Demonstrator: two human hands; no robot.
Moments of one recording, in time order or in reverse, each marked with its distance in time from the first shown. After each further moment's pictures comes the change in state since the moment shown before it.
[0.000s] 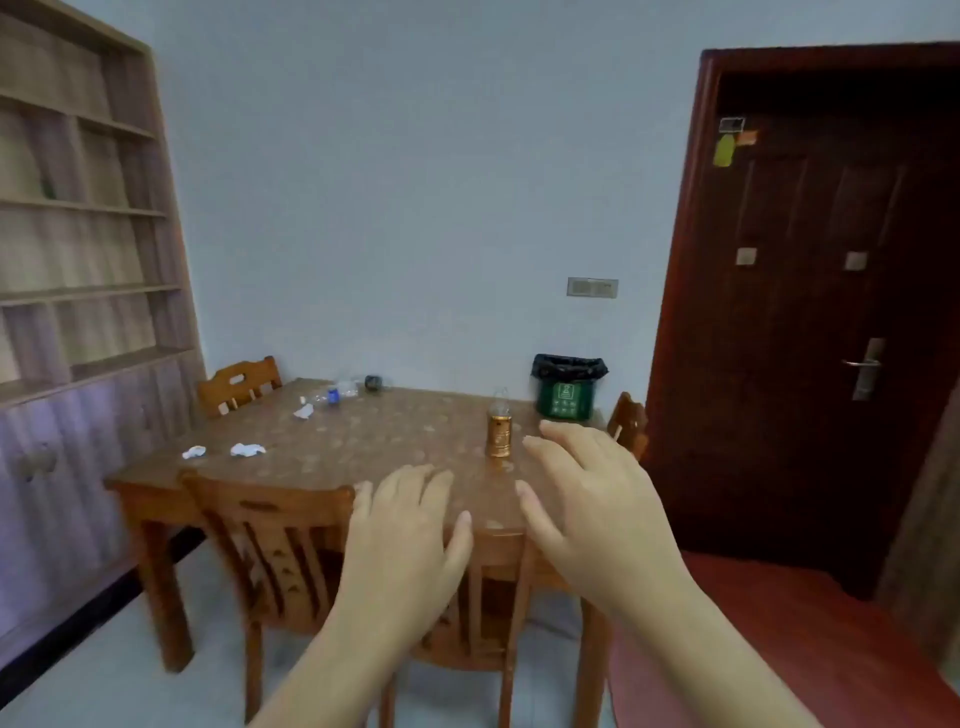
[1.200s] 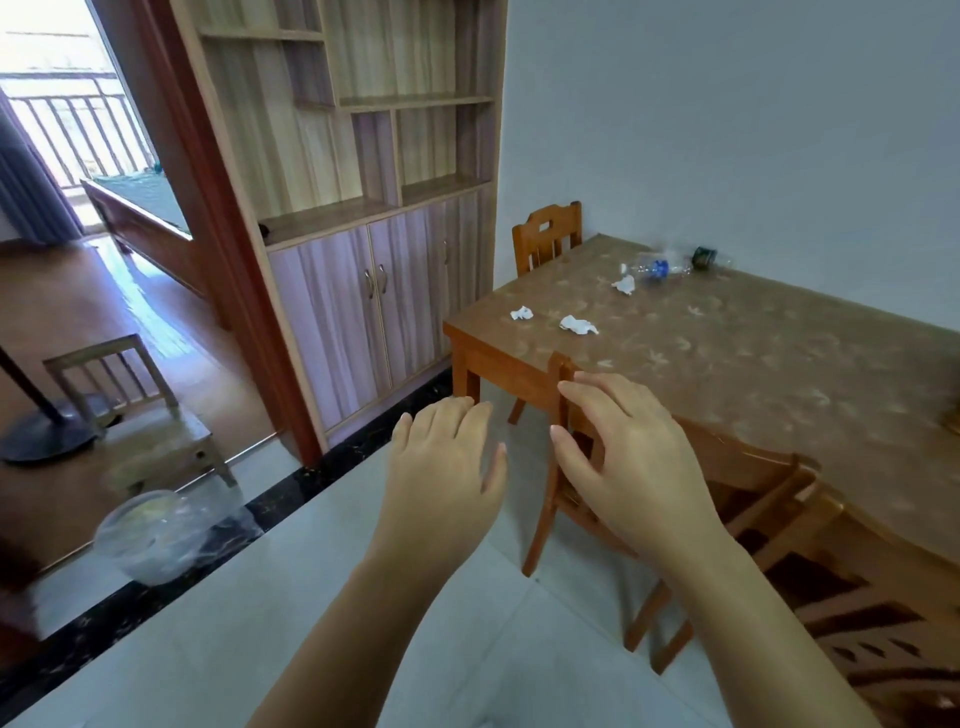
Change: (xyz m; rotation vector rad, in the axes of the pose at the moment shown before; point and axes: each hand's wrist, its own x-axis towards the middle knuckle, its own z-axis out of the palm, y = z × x) left_hand -0.013 -0.566 0.018 0.134 0.013 -0.396; right_hand 0.188 -0.361 0.462 0.390 -0.268 -0.189
